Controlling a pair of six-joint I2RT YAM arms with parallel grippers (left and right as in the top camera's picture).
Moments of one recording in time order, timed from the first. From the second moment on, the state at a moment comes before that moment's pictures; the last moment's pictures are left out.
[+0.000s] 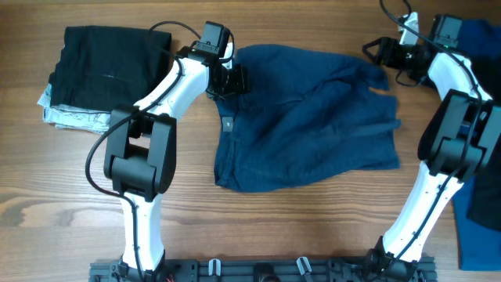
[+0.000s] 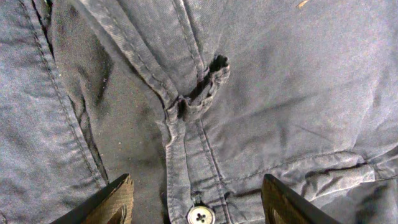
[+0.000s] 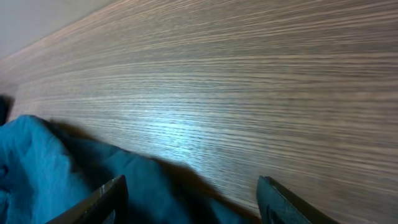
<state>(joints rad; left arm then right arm) -0.32 2.20 1.67 -0.67 0.31 -0.44 -0.28 2.36 1.78 -0.43 -0.70 -0.06</state>
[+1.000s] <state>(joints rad) -0.35 2.26 1.66 -0.55 0.20 -0.45 -0.22 2.42 1.78 -0.43 -0.66 -0.07</state>
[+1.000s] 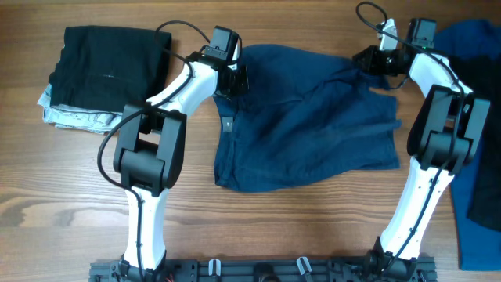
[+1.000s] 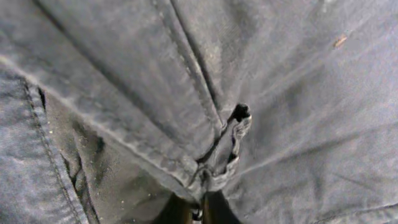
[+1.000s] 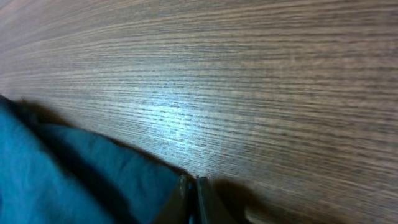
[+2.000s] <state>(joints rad) -0.21 2.25 1.66 -0.68 0.20 -0.43 -0.23 2.06 1.81 -0.64 -0.33 -0.22</state>
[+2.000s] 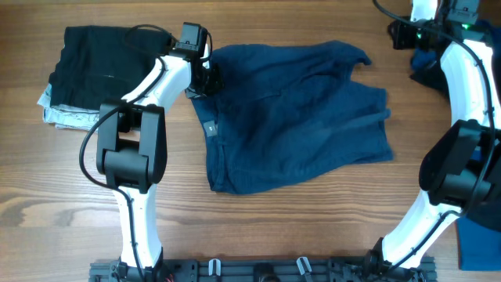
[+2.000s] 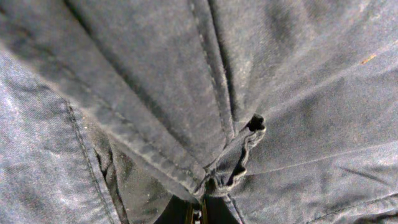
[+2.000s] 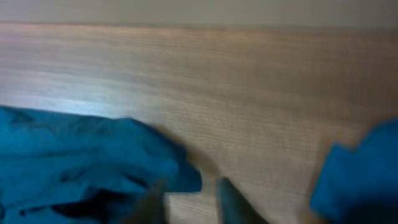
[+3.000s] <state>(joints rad) -0.21 2.25 1.66 -0.68 0.20 -0.43 -0.24 2.31 1.80 -0.60 -0.58 0.22</state>
